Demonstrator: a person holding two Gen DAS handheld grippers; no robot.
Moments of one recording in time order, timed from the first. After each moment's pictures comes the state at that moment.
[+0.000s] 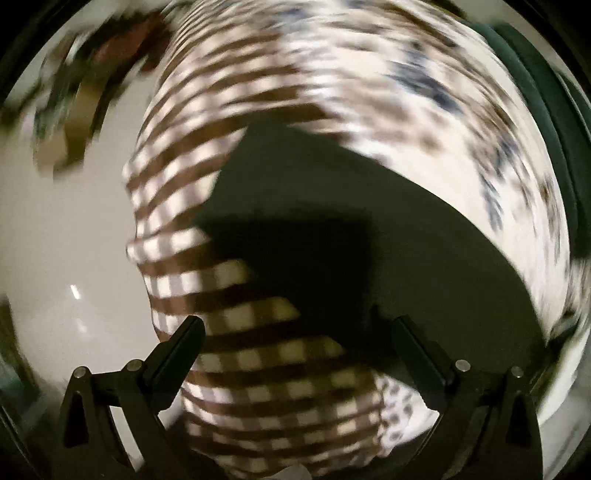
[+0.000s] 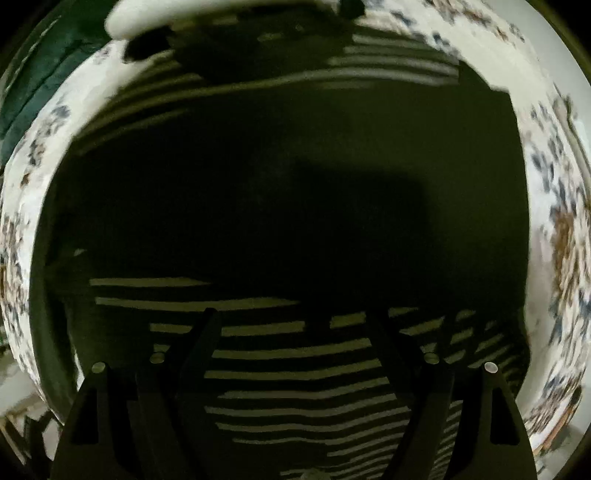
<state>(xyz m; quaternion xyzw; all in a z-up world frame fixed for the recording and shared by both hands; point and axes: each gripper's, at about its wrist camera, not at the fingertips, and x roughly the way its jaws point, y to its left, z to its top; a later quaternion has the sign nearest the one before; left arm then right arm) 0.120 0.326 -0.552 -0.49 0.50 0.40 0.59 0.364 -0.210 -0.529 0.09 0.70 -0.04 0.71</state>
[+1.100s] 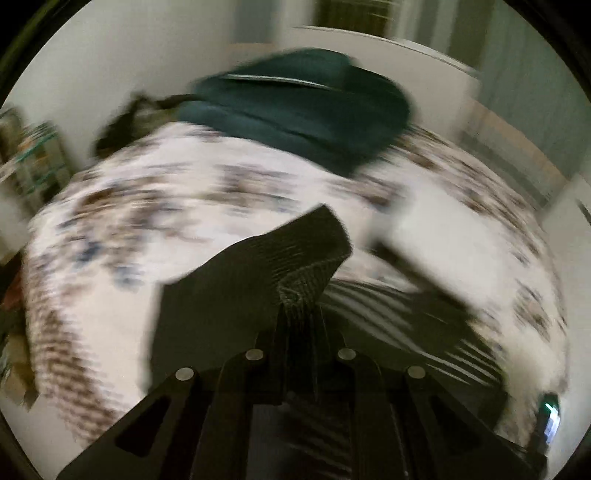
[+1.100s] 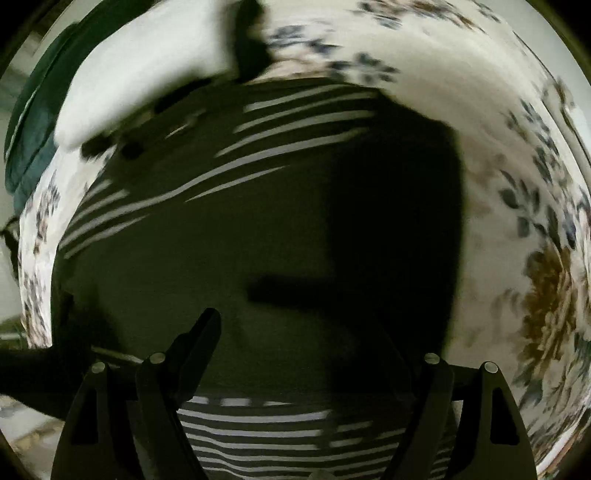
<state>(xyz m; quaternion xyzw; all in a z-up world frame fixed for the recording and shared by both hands) 0.369 -0.001 -0.379 -0.16 0.42 0.16 0.88 0.390 -0.361 -0.506 0.16 0.66 -0.03 0.73</state>
